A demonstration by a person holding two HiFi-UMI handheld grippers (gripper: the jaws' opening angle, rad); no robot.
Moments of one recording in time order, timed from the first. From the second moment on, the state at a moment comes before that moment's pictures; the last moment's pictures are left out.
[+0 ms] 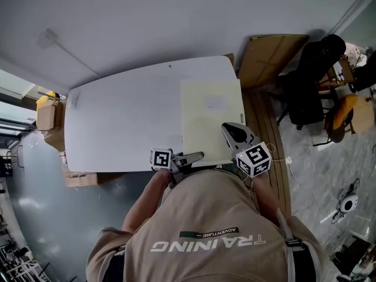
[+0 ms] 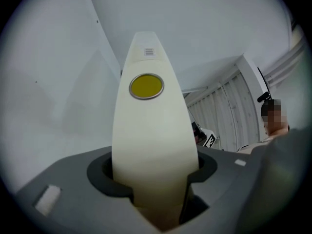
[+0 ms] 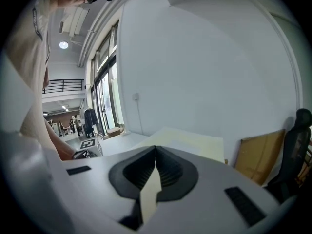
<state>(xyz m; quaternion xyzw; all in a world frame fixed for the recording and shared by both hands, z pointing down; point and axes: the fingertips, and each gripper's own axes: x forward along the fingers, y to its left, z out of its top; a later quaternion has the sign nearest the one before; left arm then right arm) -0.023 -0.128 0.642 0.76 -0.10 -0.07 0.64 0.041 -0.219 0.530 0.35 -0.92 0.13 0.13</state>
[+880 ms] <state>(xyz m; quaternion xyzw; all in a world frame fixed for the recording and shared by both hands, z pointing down) -0.038 -0.183 0.687 0.74 -0.12 -0.05 0.66 0.041 -0.251 0.514 0.38 -0.91 0.16 0.09</state>
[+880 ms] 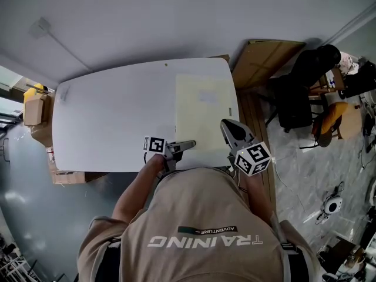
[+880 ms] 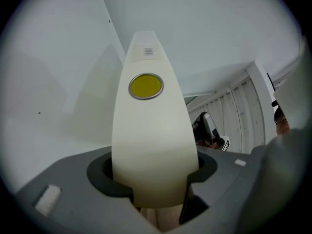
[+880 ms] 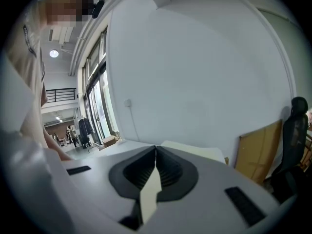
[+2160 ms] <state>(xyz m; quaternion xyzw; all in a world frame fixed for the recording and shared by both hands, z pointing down) -0.007 -0.215 0.757 0.68 -0.15 -0.07 0.71 0.072 -0.221 0.531 0.38 -0.90 0.16 0.11</state>
